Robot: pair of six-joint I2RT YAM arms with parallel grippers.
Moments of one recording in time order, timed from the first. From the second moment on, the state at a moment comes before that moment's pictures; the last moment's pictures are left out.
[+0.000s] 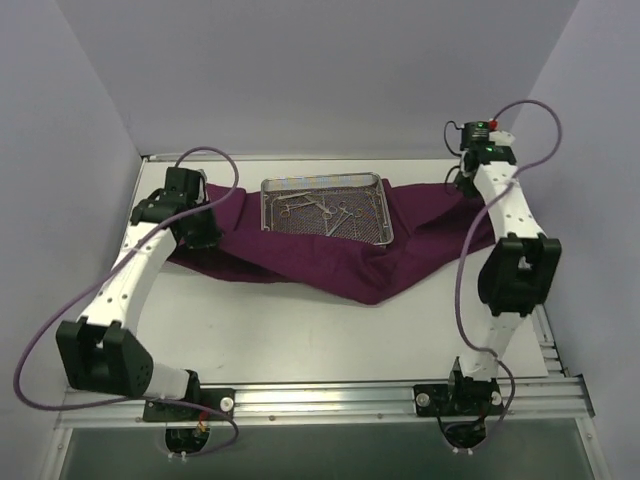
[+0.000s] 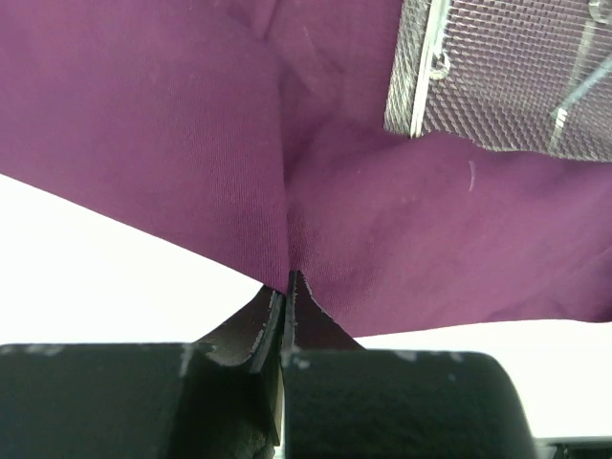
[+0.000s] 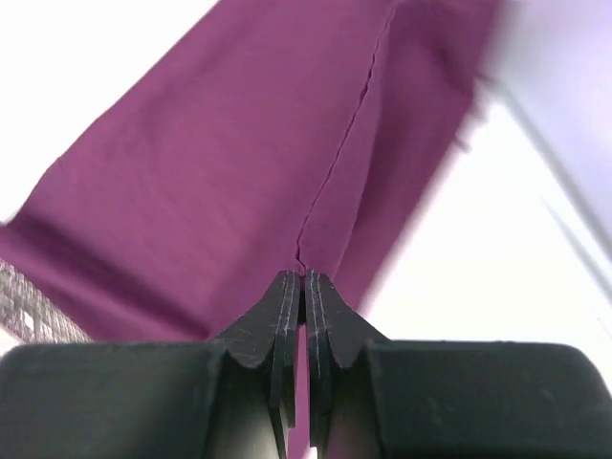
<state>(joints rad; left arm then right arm) -0.17 1.45 1.35 -0.89 -0.02 -0.40 -0.03 1.96 1.81 -0.81 0.42 0.49</state>
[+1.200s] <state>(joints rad) -0.22 0.97 1.38 -1.29 -0.03 -0.46 -0.06 1.30 1.57 -1.21 0.33 0.50</state>
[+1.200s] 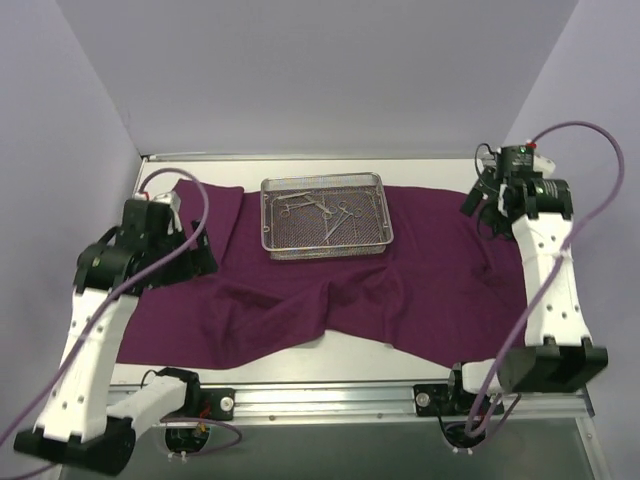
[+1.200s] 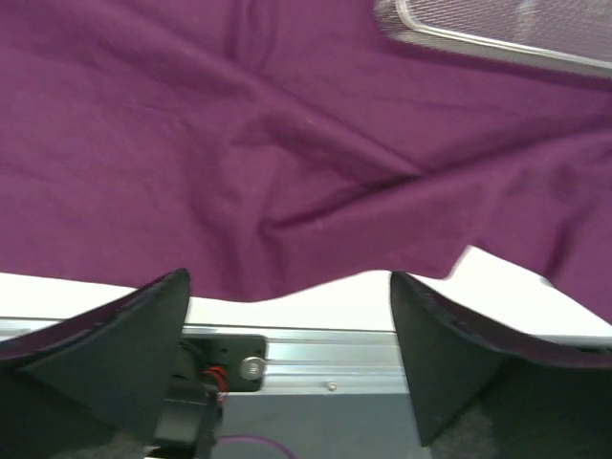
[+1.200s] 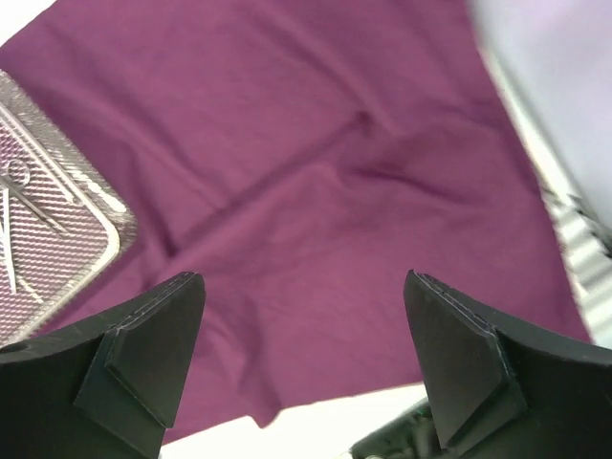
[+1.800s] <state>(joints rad) -0.01 2.07 2.08 -1.23 -0.10 -0.33 -0.06 2.09 1.87 -1.00 0.21 0.47</state>
